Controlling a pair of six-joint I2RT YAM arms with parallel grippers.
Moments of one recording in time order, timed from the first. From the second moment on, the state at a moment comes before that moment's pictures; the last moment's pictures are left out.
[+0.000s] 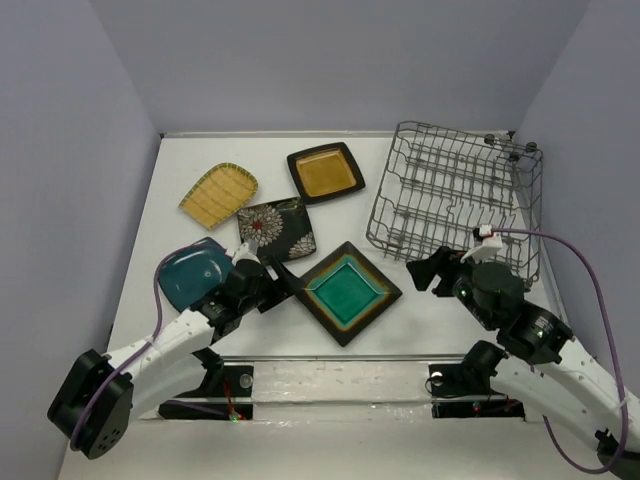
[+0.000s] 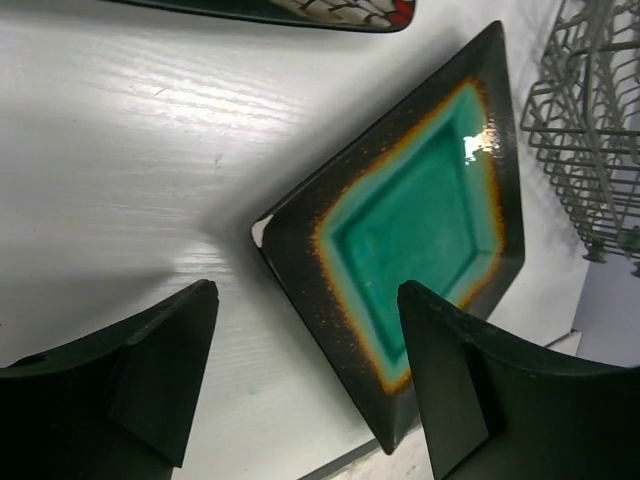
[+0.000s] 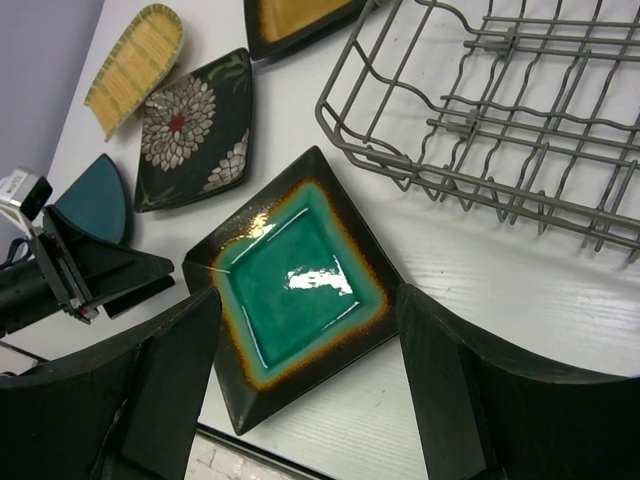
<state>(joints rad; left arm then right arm) -0.62 0.90 0.29 -0.02 -0.01 -1.05 0.79 0.47 0.66 -0.53 0.39 0.66</state>
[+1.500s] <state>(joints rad) -0.72 1.01 0.05 0.63 -0.18 -1.21 0.79 0.55 0.57 -0.43 0.30 0.67</state>
